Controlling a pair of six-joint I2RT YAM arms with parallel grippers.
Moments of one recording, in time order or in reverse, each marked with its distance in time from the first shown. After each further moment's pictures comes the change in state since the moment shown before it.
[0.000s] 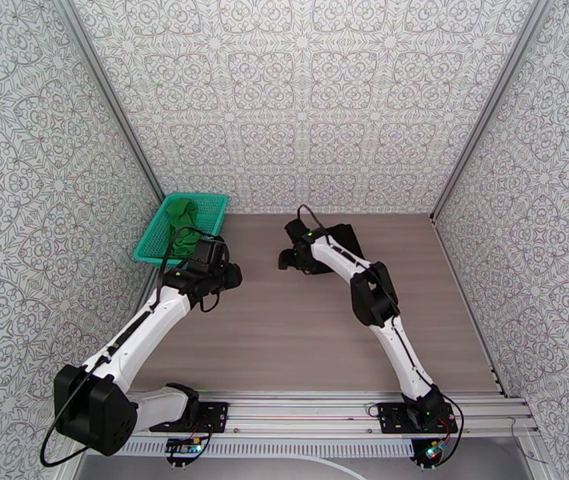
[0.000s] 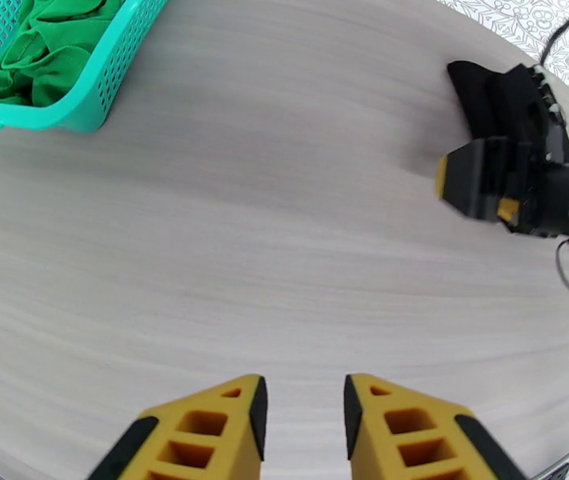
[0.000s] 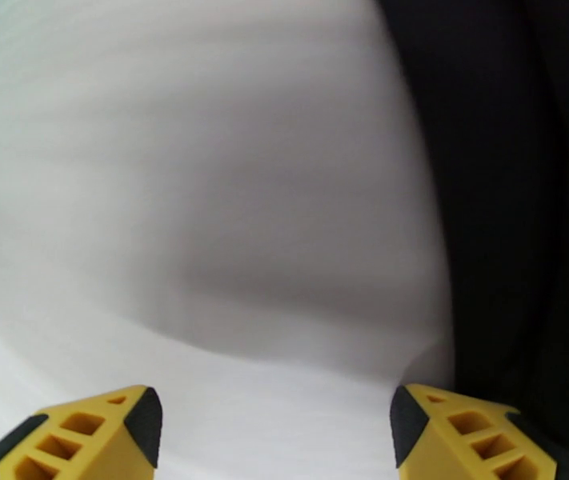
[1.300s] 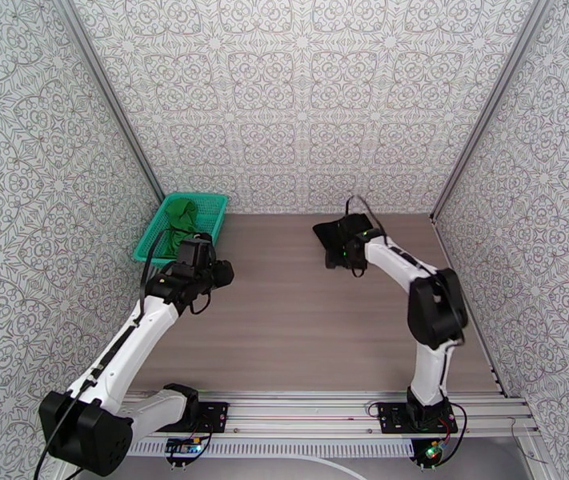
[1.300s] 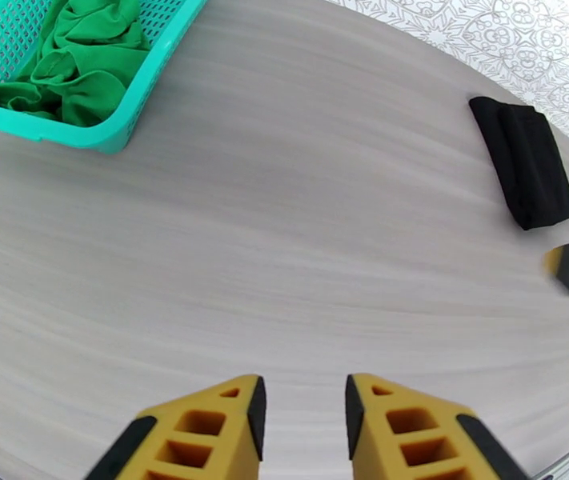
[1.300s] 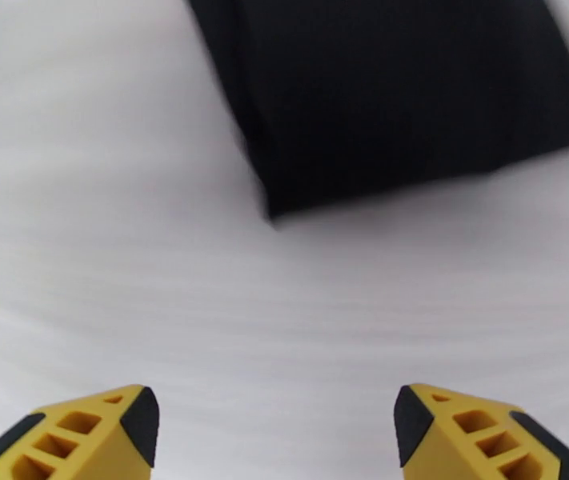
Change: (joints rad) left arm 0.052 -0.118 0.000 -0.012 0.026 -0.003; right arm -0.182 -0.476 -0.721 0.166 0.075 -0.201
